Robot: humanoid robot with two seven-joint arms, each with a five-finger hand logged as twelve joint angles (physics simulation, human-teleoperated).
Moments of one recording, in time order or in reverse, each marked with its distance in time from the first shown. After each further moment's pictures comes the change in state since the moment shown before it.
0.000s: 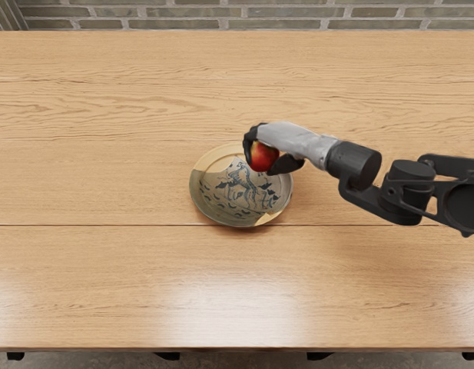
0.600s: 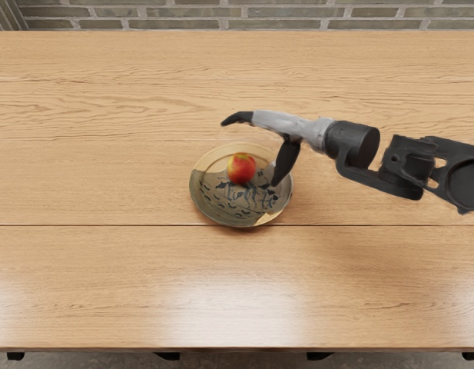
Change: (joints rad) left arm -0.001 0.000 0.000 0.000 0.000 0.000 0.000; right arm -0.030 0.000 0.229 -0.042 0.106 0.286 -0.008
